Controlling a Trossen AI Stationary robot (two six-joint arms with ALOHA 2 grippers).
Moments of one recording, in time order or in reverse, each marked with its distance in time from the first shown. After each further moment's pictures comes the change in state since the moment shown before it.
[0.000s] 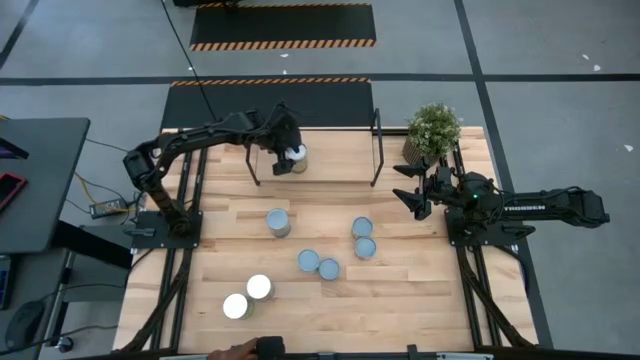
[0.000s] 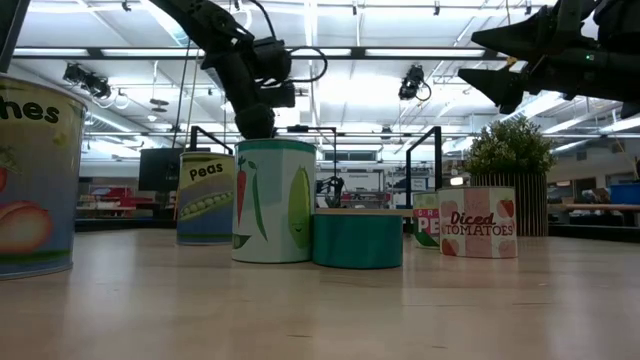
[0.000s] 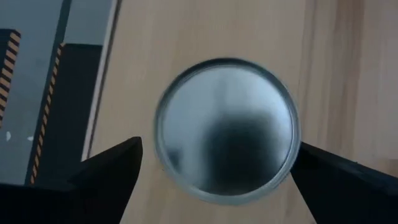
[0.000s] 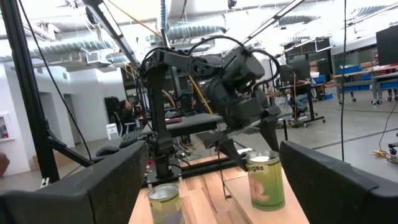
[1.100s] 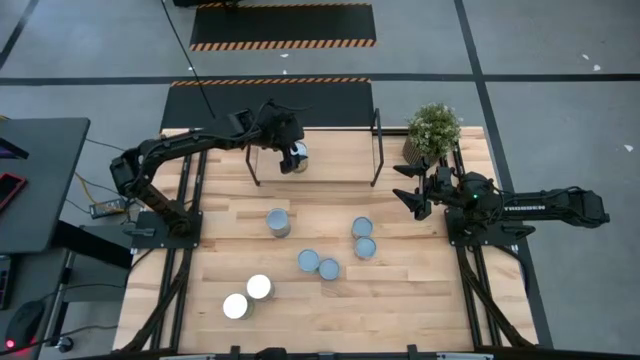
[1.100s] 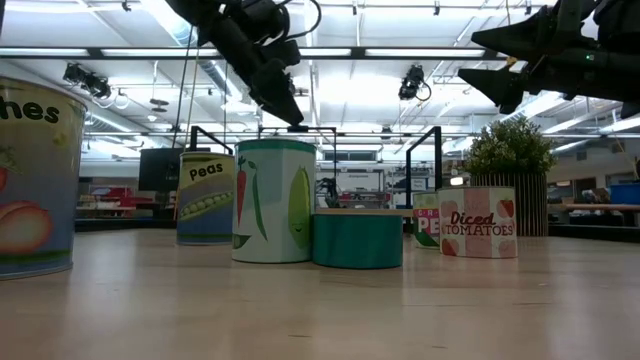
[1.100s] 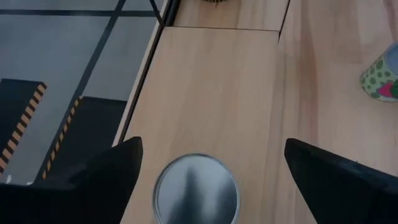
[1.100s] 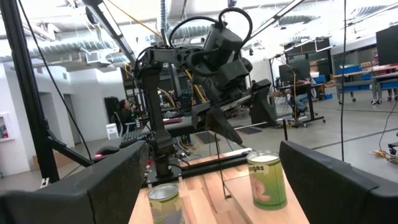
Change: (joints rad) left arm -0.064 -0.115 0.000 0.143 0.024 -0.131; right arm 0.000 0.000 0.000 -0.001 0.000 0.000
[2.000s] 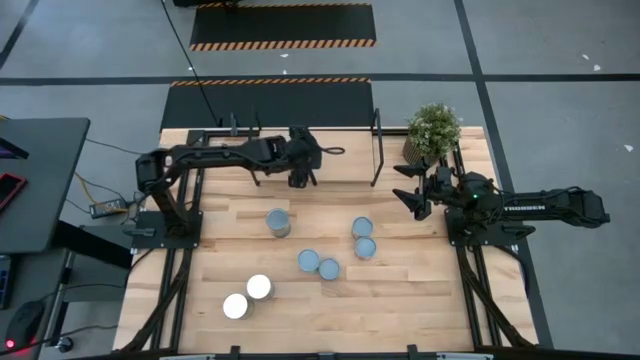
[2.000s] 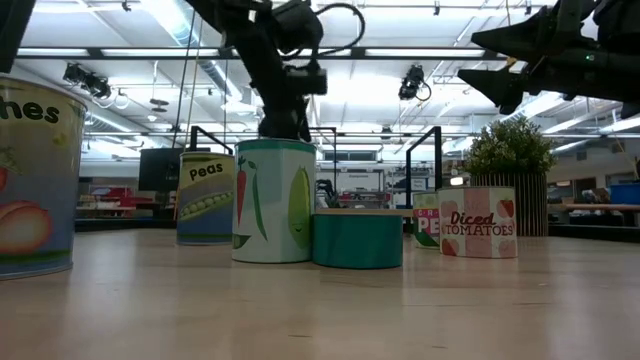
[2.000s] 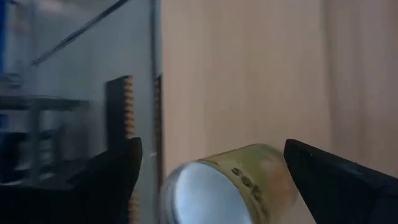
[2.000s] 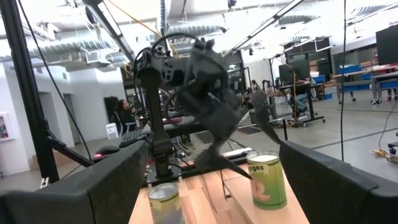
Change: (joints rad) left arm -0.217 0.178 0.033 0.018 -0.526 0.288; right arm 0.000 0.000 0.000 0.001 0.000 0.000
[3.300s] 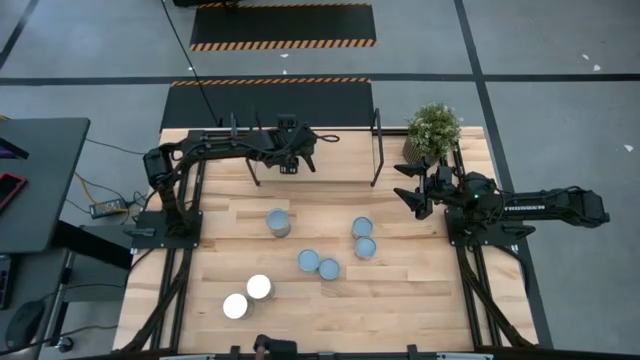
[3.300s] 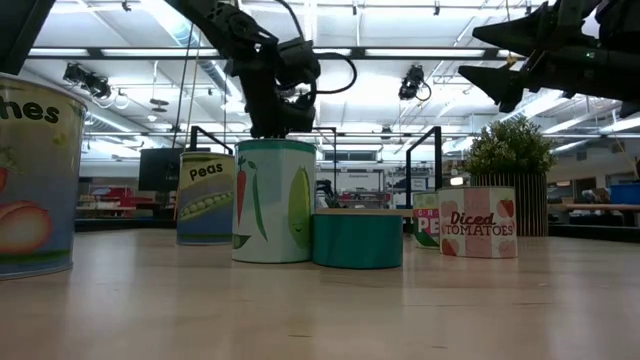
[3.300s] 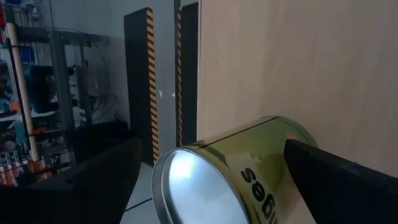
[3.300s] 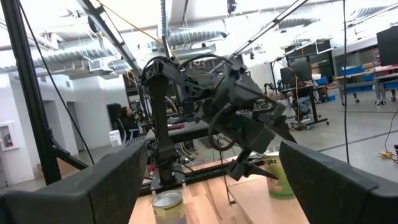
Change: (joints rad) left arm 0.124 0.070 -0.001 -0.053 -0.176 -0.005; right arm 0.000 0.008 0.000 0.030 0.000 0.026
